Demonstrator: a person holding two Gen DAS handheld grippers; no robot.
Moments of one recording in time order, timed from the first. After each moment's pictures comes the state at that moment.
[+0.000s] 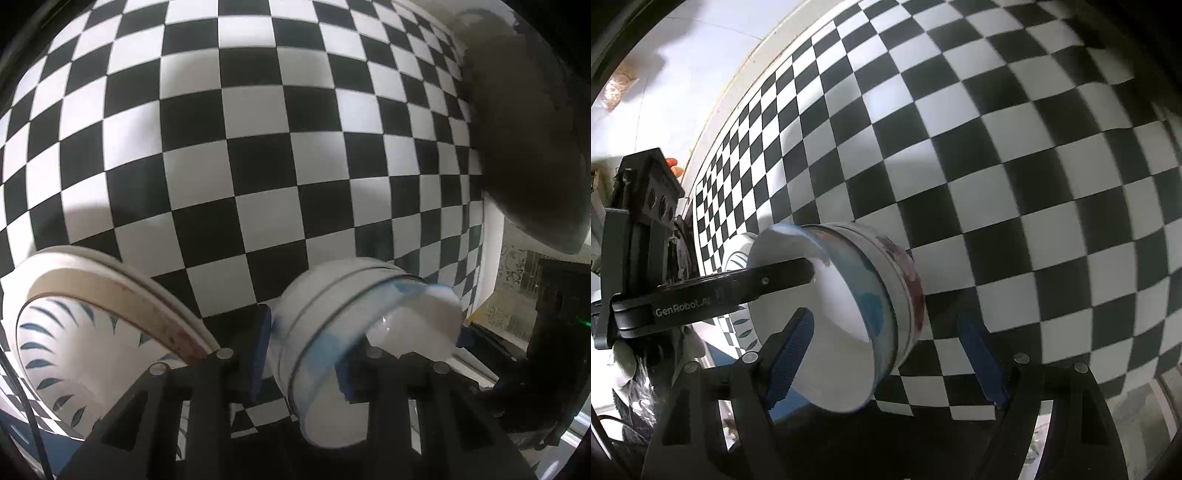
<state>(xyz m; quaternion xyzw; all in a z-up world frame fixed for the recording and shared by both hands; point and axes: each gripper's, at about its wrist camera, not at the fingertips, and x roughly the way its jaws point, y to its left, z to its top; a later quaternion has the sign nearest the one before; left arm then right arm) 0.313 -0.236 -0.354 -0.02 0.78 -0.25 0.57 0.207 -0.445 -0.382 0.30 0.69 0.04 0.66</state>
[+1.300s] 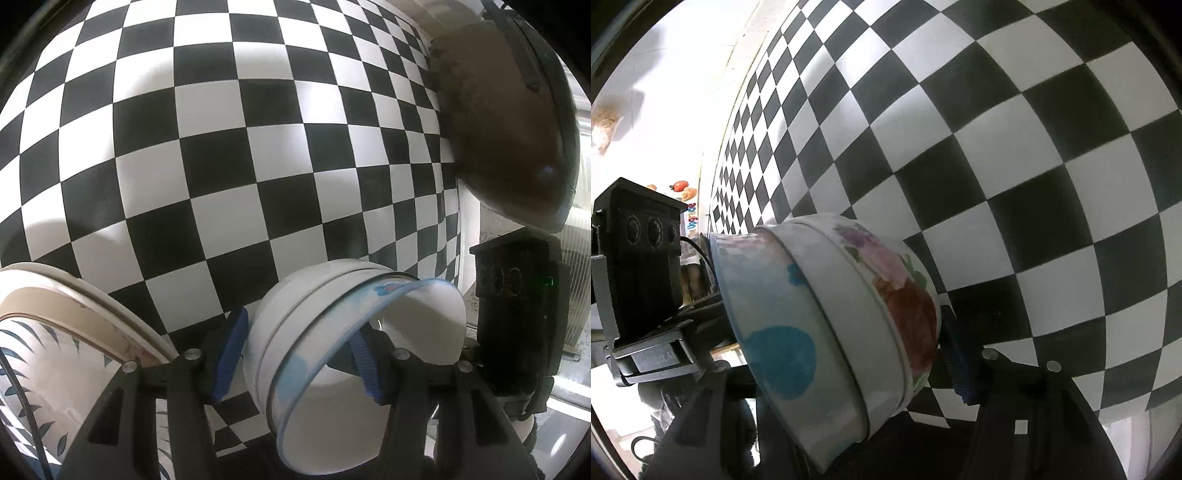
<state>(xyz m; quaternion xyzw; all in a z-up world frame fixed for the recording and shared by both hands) 0.302 -0.243 -0.359 -0.05 0.76 -0.31 0.57 0.207 -0.427 -0.431 0.40 0.68 0.06 0.61</state>
